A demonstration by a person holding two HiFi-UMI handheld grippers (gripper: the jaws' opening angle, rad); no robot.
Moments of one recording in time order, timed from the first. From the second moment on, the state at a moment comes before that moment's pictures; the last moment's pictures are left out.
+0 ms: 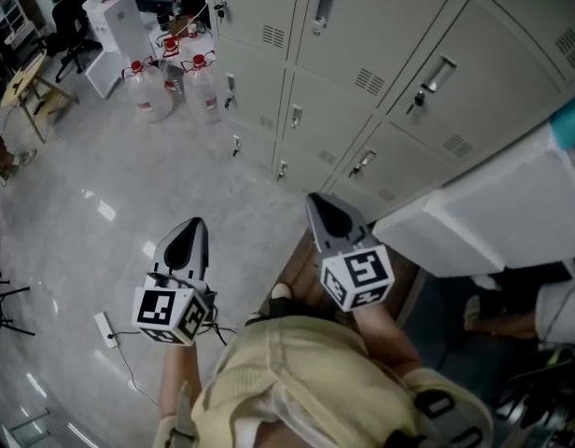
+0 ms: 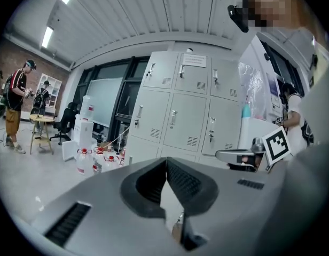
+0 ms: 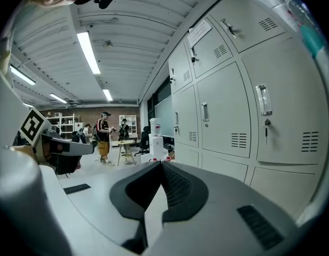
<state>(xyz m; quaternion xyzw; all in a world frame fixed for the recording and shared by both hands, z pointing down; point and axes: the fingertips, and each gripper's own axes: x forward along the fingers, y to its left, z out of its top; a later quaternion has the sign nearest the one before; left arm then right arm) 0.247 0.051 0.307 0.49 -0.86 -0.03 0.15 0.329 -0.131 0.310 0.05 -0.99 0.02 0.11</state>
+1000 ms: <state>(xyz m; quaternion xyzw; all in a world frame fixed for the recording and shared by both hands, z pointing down) 0.147 -0.013 0.371 0.52 -0.84 -0.01 0.17 0.232 -0.177 0.374 0.06 -0.99 0.01 0.12</state>
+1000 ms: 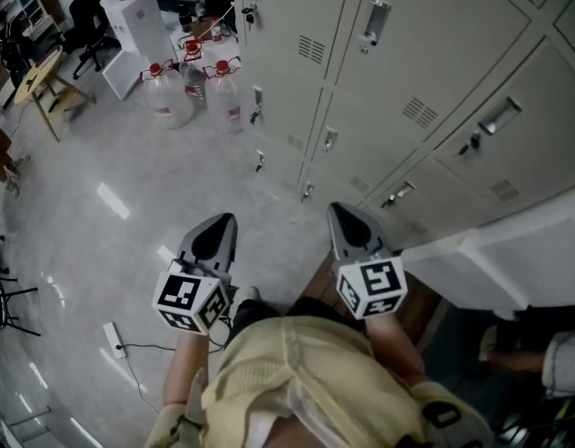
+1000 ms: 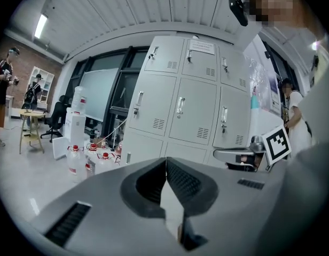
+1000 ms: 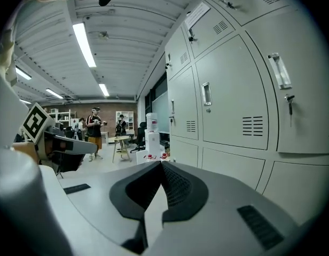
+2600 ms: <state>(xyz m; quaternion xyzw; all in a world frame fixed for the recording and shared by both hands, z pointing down) -0.130 -0.006 0.483 0.51 -0.84 0.03 0.18 -0.055 -0.191 0.534 0.11 -0.98 0.06 0.15</state>
